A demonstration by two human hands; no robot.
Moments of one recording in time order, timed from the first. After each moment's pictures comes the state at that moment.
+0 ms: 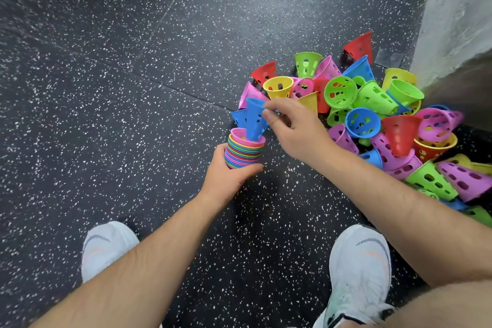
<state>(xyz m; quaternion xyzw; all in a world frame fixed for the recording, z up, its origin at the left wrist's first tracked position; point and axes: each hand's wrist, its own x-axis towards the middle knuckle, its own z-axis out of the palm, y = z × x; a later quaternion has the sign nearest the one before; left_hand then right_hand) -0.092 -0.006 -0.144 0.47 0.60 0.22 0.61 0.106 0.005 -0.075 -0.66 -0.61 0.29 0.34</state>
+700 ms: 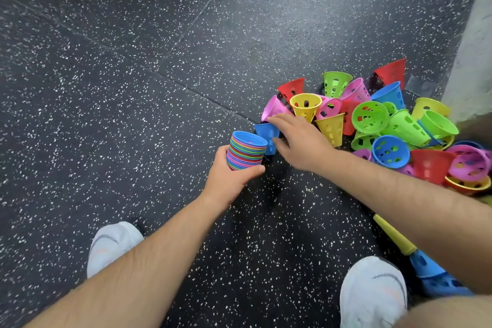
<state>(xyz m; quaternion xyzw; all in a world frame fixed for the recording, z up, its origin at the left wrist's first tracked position) -0.115 0.022 -0.137 0.46 0.62 0.25 0.58 0.099 0.054 -0.123 -0.62 -0.75 0.21 0.06</state>
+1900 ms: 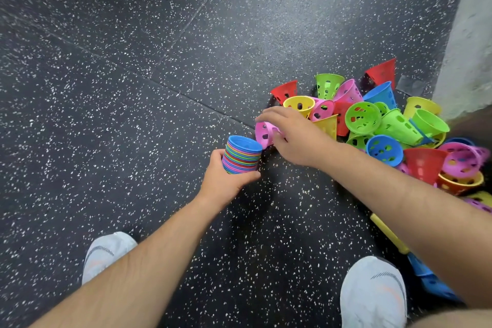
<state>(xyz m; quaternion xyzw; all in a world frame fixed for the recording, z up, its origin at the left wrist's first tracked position) -0.116 0.031 -0.147 0.47 0.63 0.22 0.58 0.100 0.063 -0.087 -0.60 -0.75 0.27 0.10</state>
